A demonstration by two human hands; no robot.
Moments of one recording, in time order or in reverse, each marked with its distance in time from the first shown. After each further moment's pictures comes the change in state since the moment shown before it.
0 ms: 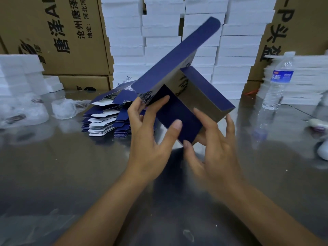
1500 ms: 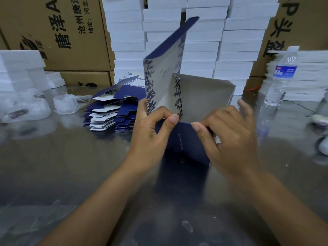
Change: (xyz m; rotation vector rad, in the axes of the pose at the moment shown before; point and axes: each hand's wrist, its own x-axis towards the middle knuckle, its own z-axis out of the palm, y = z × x) left_hand 0.006 -0.004 0.000 0.014 -0.082 0.025; right_hand 0.012 0.017 -0.011 -0.218 0.314 -0.192
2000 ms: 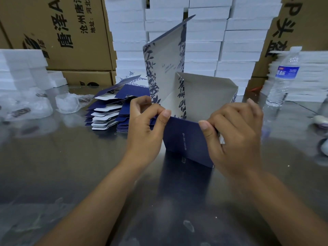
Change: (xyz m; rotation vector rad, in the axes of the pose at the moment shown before) left_hand 0.004 -0.011 -0.004 0.054 0.112 -0.048; right_hand -0.002 0.002 0.001 -0.005 0.071 0.026
